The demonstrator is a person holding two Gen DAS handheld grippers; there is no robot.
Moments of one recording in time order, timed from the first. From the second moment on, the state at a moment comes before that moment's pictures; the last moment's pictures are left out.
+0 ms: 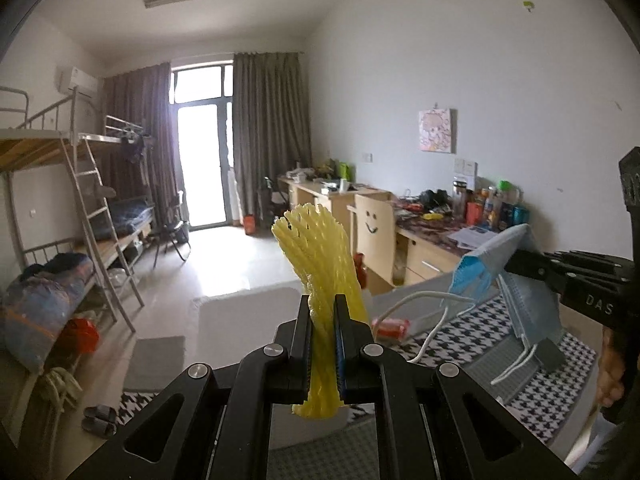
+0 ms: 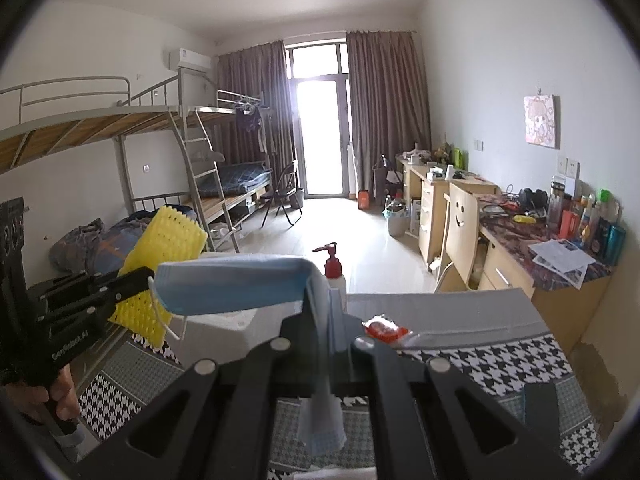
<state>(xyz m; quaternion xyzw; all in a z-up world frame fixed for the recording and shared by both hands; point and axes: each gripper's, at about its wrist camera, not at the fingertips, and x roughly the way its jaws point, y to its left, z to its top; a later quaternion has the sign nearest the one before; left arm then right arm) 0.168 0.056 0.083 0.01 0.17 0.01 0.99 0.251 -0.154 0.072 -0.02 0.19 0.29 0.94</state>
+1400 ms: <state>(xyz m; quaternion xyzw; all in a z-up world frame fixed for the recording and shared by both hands) 0.255 0.127 0.042 -0.02 0.27 0.09 0.96 0.295 -0.077 0.078 -0.07 0.23 0.29 0.92</state>
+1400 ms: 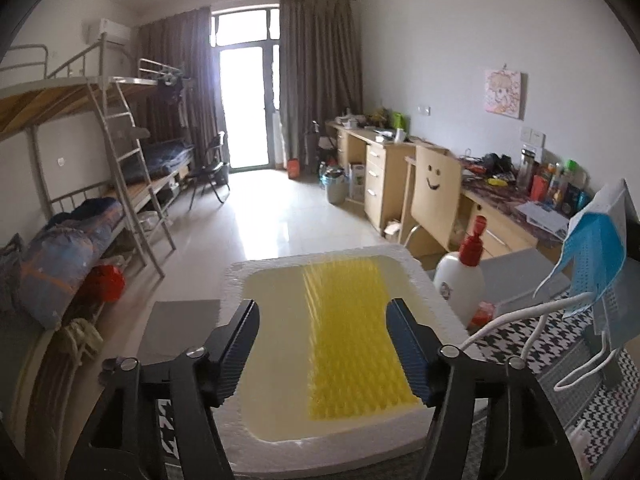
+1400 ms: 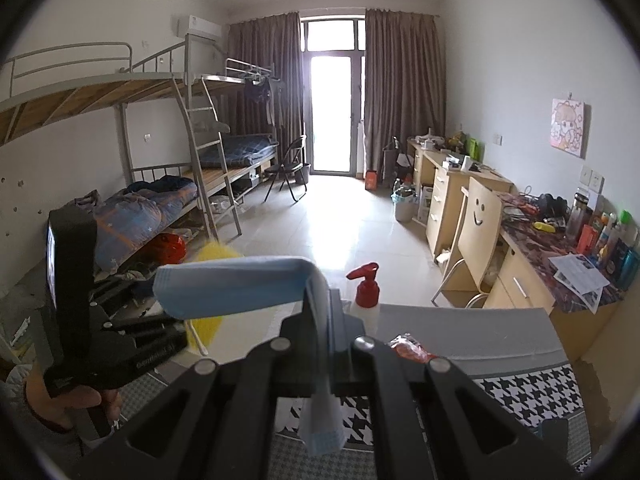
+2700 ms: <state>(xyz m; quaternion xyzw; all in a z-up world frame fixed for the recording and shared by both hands) 0.188 0.180 0.046 -0.04 0.23 0.19 0.96 0.327 0.025 0.061 -0.12 0.29 0.35 0.88</state>
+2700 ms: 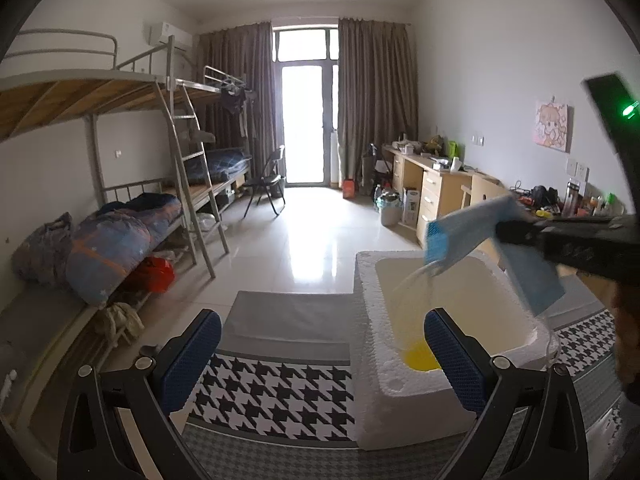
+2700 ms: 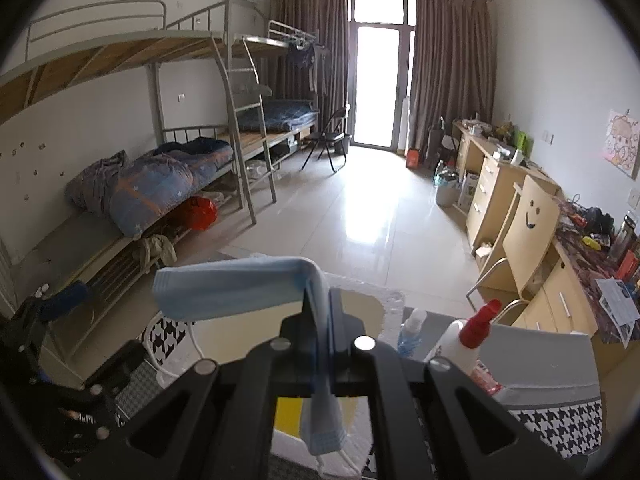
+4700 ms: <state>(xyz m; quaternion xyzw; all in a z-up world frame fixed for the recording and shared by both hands) 0.161 0.121 0.063 -0.02 0.21 0.12 0.97 0.282 -0.041 0.063 -0.10 0.29 0.33 0.89</state>
